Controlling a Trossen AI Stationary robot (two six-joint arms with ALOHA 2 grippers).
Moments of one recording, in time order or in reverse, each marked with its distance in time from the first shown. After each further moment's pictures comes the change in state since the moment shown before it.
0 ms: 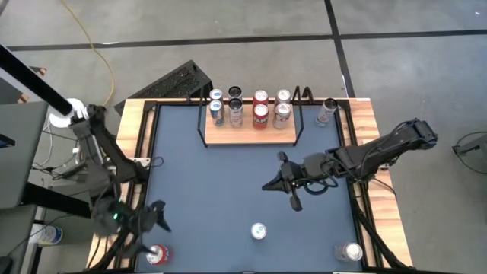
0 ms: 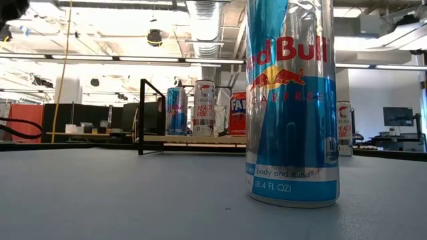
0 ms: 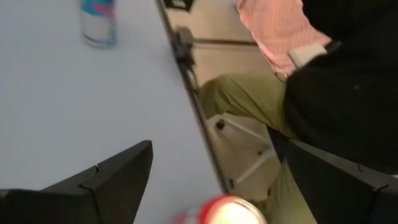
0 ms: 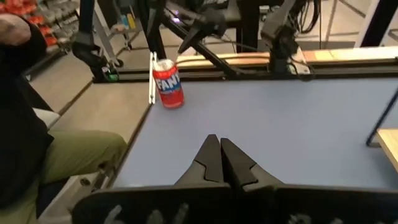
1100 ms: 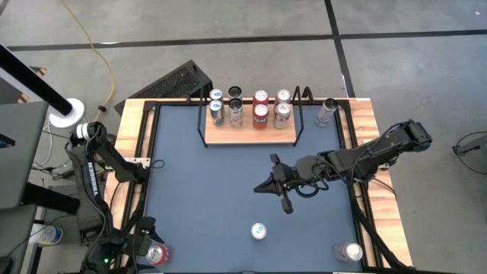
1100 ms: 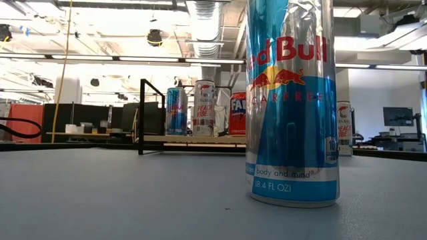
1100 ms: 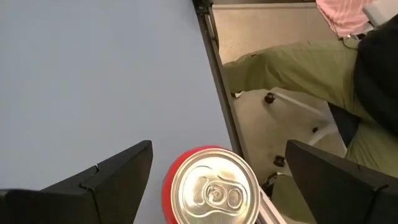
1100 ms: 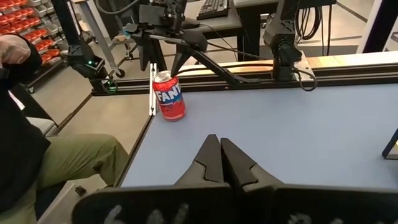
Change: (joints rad) left arm -0.188 0.332 0.184 -0.220 -0.157 -0.239; right arm 0.000 0.089 0.029 0.095 0.000 0.021
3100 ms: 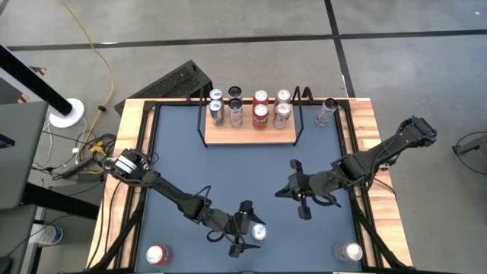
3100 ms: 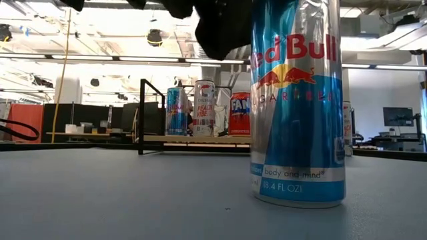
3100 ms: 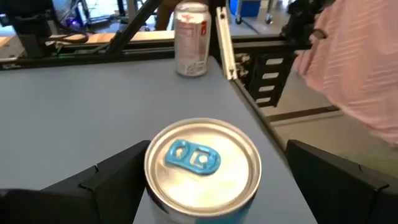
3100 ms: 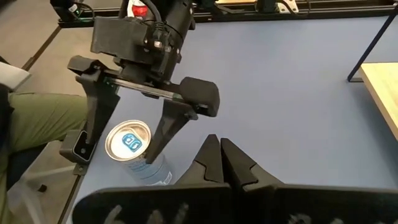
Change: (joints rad) left arm 0.843 0.607 0.125 1.191 0.373 0.880; right arm 0.155 -0.121 0.000 -0.411 0.202 0.094
